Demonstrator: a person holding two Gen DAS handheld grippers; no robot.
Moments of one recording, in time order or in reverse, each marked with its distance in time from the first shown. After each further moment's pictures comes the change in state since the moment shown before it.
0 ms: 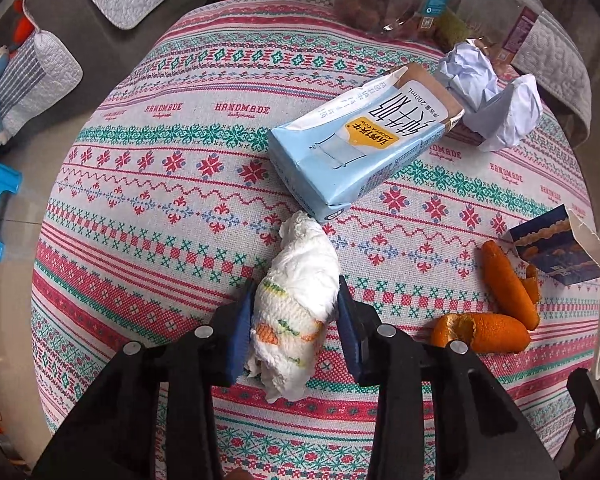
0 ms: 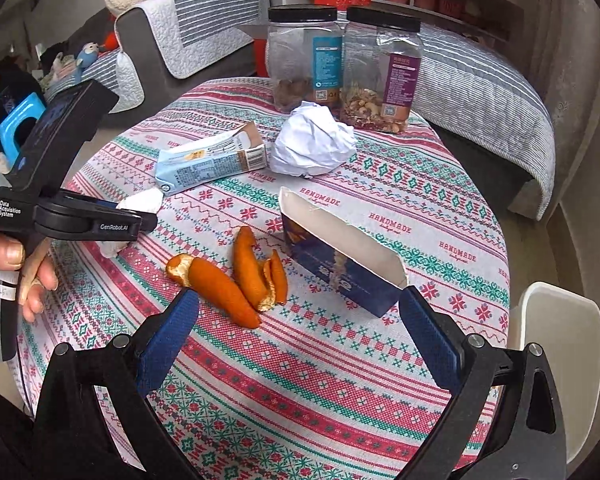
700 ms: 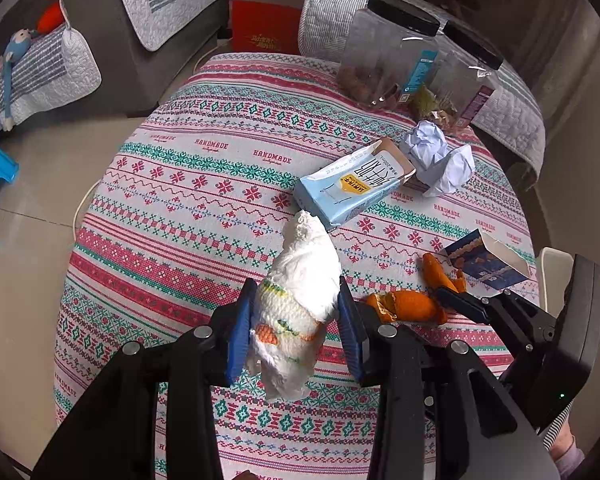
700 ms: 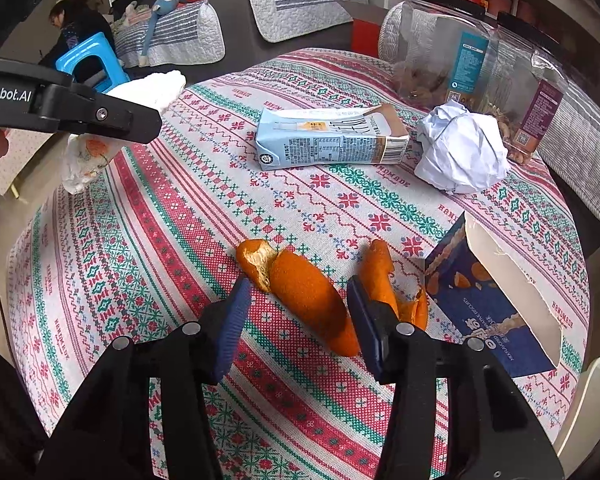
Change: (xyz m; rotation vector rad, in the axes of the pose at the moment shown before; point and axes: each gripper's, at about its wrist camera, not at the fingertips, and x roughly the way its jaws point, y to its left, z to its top) left arm -0.086 0.037 -0.025 -0.078 -0.134 -0.116; right arm 0.049 0.065 0.018 -0.203 0.041 0.160
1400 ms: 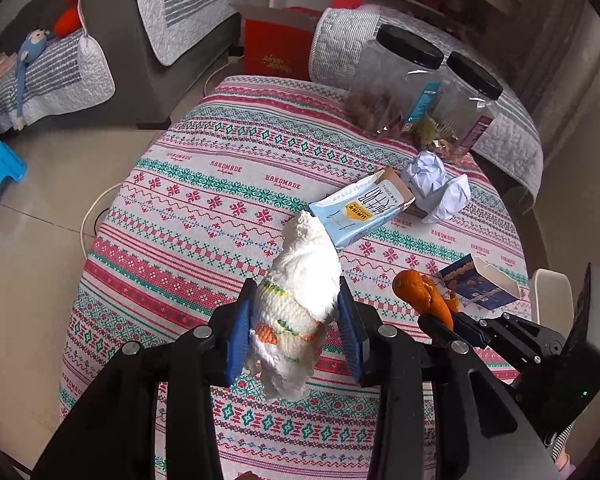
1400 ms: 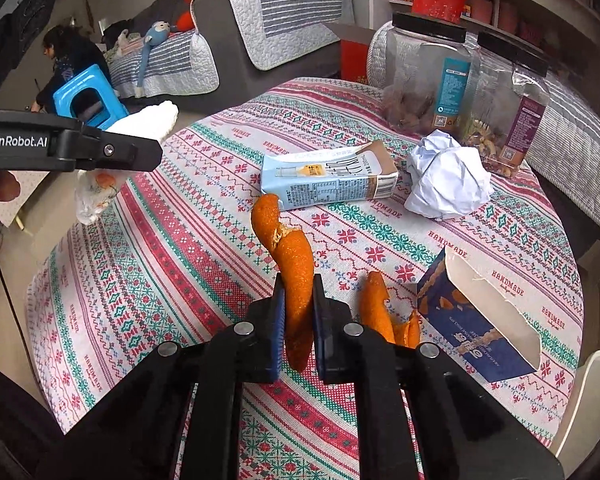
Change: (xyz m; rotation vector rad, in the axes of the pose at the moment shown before) left arm -0.024 0.001 0.005 -0.030 -0.081 0.006; right arm -0.030 -0.009 0.021 0.091 -0.081 0.014
